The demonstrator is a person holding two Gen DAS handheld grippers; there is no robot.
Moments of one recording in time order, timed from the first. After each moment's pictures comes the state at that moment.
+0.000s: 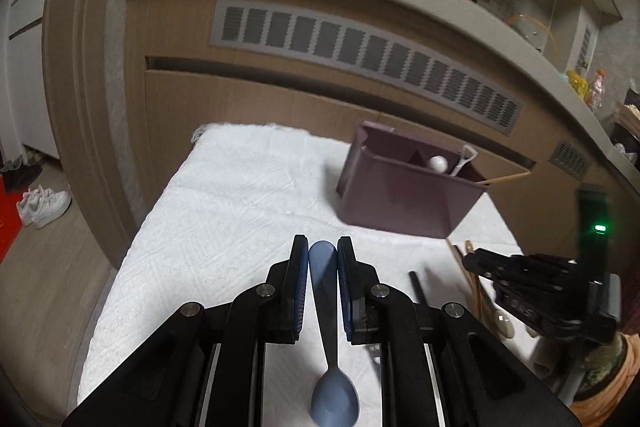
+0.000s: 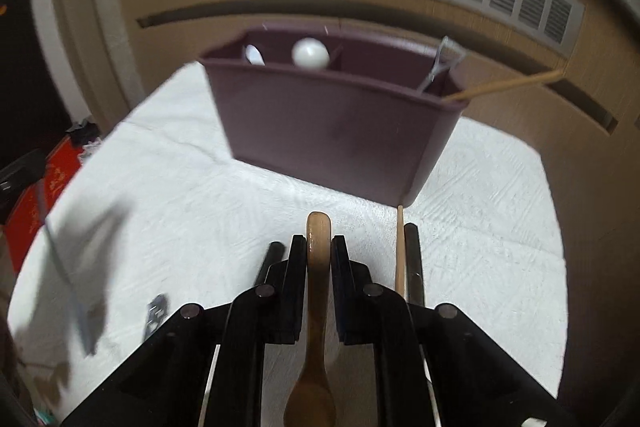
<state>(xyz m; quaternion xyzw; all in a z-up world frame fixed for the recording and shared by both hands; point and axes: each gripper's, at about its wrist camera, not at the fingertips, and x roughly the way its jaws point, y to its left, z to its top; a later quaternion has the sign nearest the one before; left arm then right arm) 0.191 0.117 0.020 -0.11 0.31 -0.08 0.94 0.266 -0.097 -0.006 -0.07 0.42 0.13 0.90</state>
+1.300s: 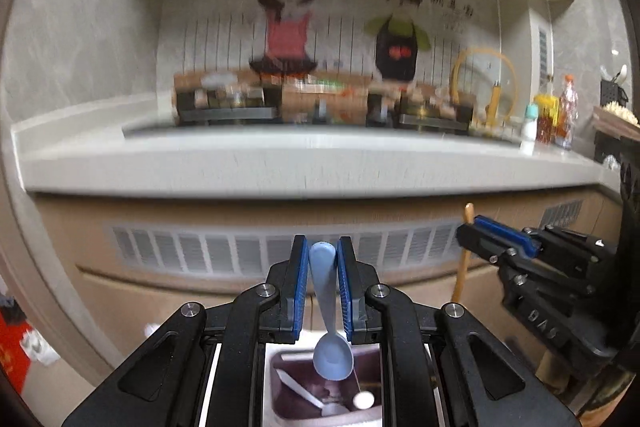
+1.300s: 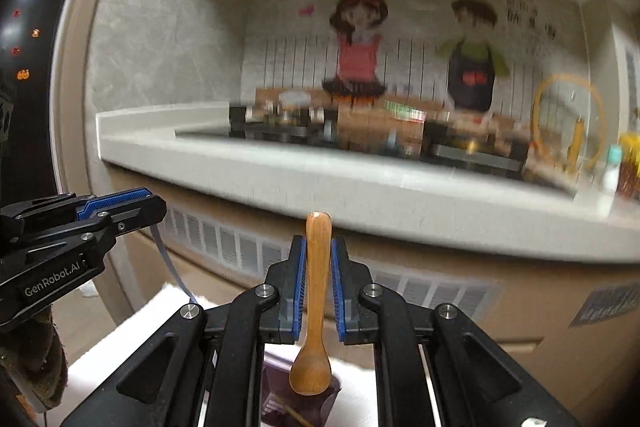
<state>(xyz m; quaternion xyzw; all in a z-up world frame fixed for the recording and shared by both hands) 0.355 0.020 0.179 -0.01 0.19 -0.12 0.97 0.342 -0.139 0.203 -0.06 0.16 0.12 0.98</state>
